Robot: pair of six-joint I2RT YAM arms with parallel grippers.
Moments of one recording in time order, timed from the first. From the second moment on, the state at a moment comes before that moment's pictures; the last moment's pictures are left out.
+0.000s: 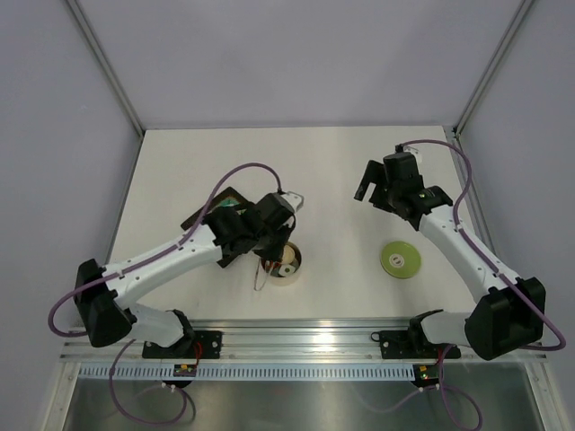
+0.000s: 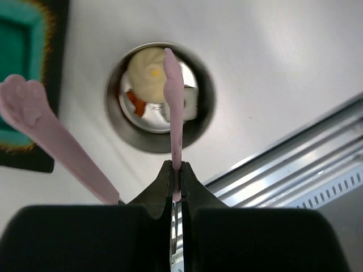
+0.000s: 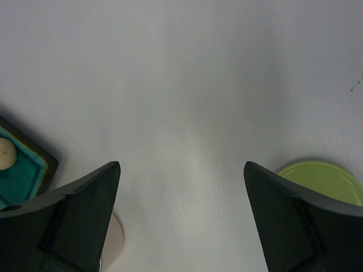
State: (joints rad) left arm -0.93 1.33 1.21 -0.89 -0.11 -0.44; right arm 0.34 1.30 1.10 -0.55 0.17 0.60
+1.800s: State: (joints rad) left arm -1.16 1.79 1.38 -0.55 -0.05 -0.32; right arm -0.14 1.11 1.03 -0.71 0.06 0.63
